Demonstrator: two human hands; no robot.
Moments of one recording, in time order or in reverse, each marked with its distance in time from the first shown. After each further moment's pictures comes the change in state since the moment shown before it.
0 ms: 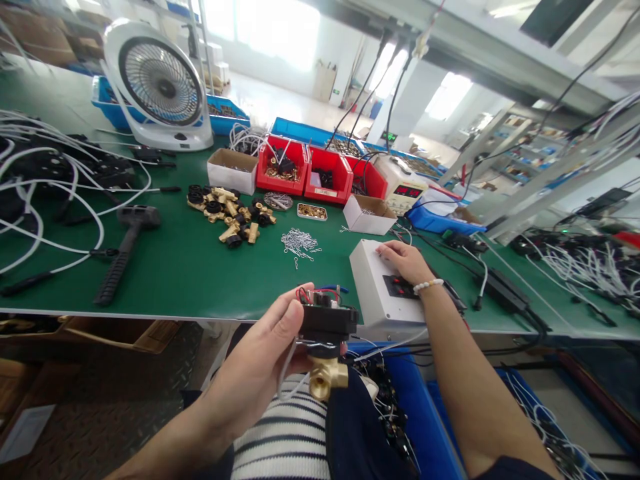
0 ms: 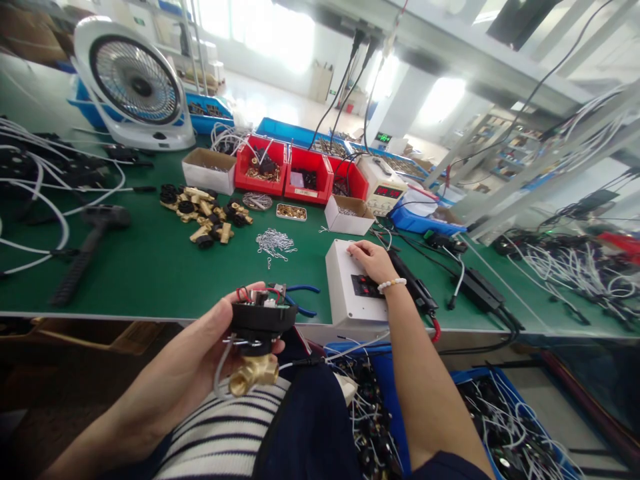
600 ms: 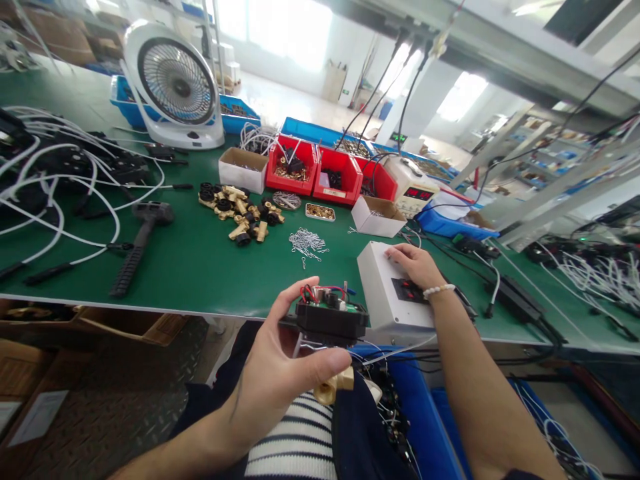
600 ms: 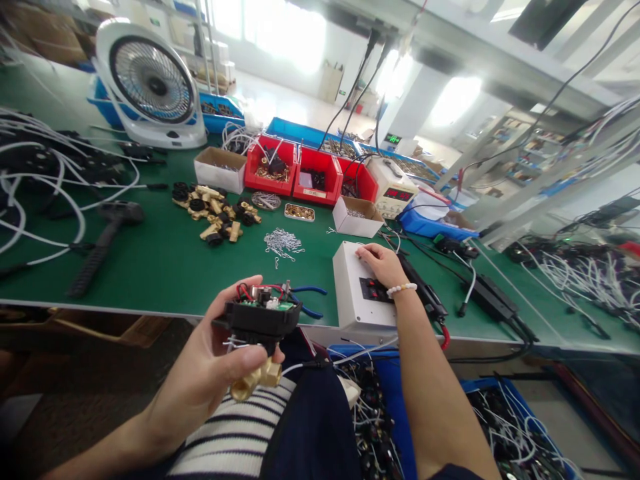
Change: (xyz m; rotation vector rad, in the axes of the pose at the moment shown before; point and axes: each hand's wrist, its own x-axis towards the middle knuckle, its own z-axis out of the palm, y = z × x) left_hand 0.002 -0.015 0.007 0.057 0.116 0.271; right_hand 0.000 0.000 0.000 0.035 0.003 -0.017
